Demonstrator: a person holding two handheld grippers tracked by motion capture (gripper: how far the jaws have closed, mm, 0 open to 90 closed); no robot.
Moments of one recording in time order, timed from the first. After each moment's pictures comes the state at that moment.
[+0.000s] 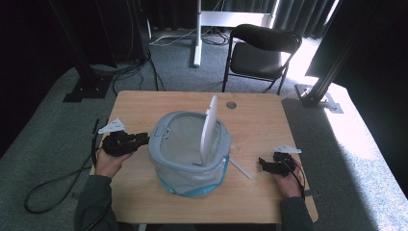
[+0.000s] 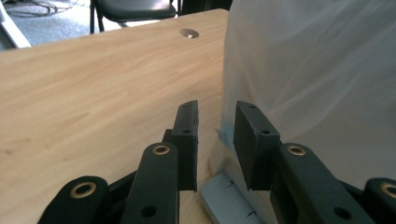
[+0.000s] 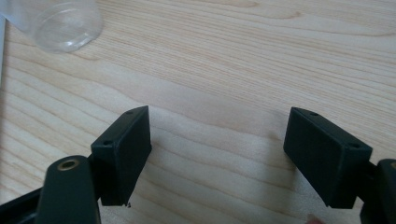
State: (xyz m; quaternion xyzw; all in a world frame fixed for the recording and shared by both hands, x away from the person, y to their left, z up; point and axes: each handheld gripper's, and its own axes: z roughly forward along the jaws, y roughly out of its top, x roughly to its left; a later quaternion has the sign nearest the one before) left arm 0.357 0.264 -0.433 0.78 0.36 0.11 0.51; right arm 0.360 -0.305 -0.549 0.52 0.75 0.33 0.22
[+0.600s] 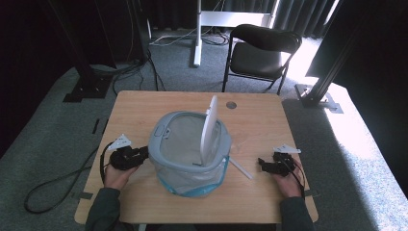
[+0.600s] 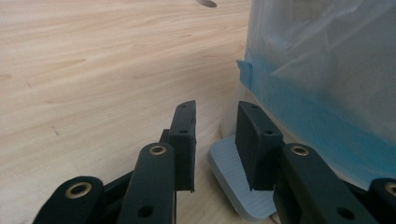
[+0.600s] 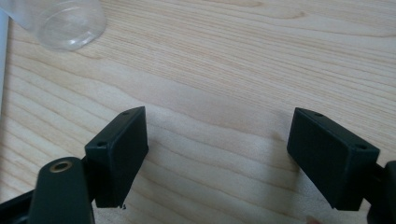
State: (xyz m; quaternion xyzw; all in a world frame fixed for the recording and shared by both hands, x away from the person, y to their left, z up) left arm 0.343 0.257 -0.492 0.76 0.40 0.11 0.49; right arm 0.360 -0.304 -0.549 0.52 0.76 0.33 0.22
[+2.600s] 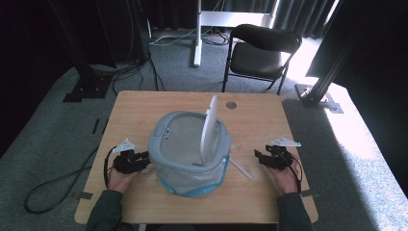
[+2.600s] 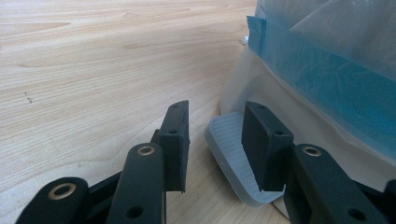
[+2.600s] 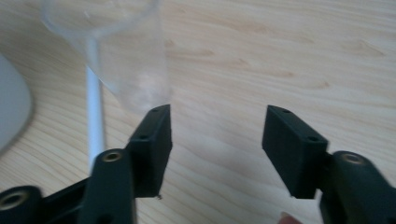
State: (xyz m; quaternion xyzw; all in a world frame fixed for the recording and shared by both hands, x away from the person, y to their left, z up) left arm 0.344 0.253 -0.510 0.77 0.41 0.08 0.48; right arm 0.358 -0.279 -0.501 0.50 0.75 0.38 0.21
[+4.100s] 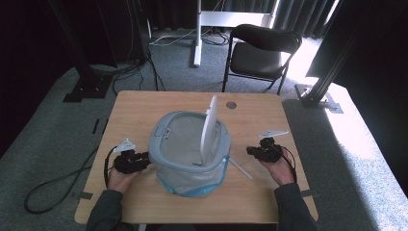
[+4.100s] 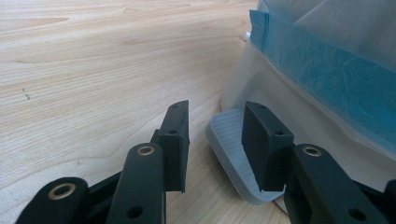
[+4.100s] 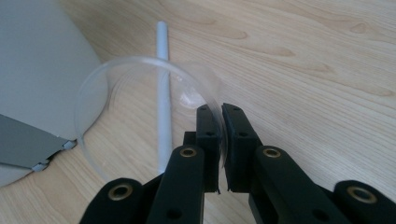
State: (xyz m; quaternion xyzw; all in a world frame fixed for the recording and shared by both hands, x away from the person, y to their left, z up) left arm 0.345 0.252 -0.512 0.77 0.42 0.08 0.48; right arm 0.380 -0.251 -0.484 0.44 0.82 0.37 0.10
